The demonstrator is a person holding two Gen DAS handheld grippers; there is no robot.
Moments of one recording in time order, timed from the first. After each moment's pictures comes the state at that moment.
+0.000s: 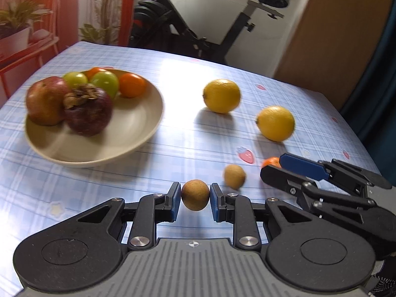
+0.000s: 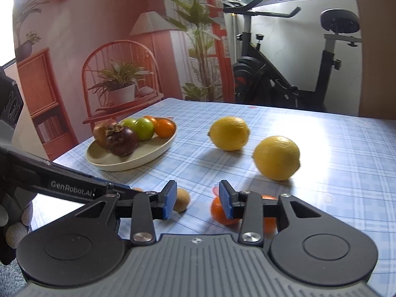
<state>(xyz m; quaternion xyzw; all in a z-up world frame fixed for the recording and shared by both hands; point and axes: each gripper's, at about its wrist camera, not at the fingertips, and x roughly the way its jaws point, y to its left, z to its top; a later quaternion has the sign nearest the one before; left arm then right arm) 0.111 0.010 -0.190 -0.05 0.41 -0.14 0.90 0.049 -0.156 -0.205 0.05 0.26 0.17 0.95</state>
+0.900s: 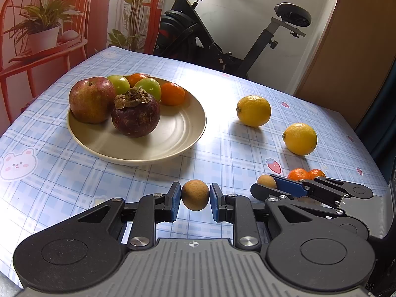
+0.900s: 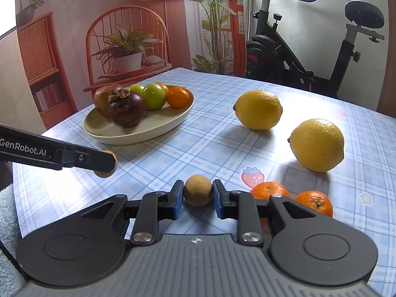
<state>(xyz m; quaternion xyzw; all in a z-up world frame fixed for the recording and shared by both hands) 0.099 0.041 -0.184 -0.07 0.39 -0.09 0.91 0.078 -0.122 -0.229 0.01 0.31 0.17 0.94</state>
